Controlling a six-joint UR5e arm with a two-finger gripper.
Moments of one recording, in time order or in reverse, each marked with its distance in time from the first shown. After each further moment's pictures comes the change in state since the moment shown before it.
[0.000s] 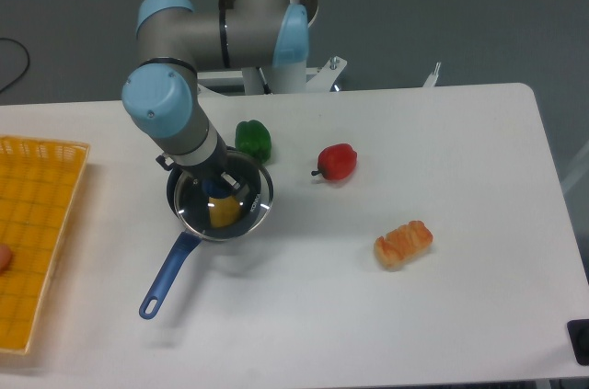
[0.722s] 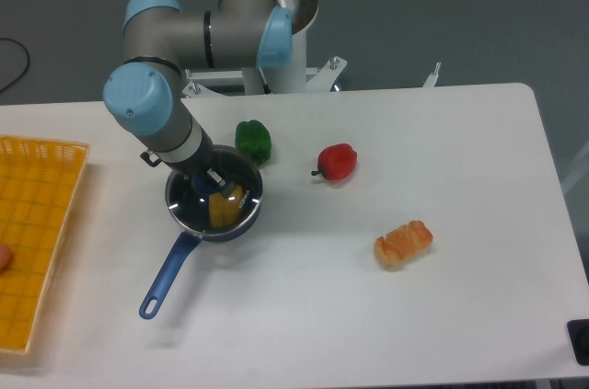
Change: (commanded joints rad) arm -0.038 -0.003 -0.017 0.002 0.028 0.021
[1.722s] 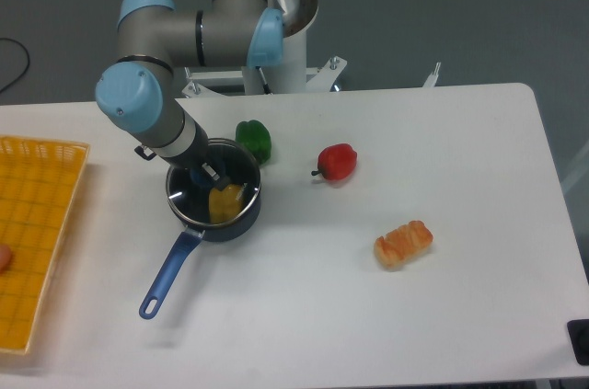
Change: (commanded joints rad) arm -0.020 0.015 -0.038 0.000 0.011 0.000
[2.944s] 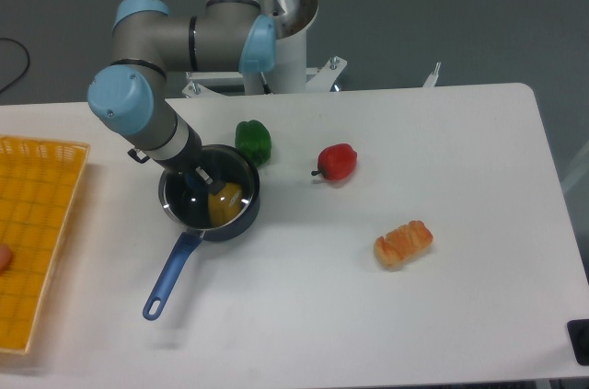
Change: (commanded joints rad) arm -0.025 -0.014 -0.037 0.081 0.020 -0.006
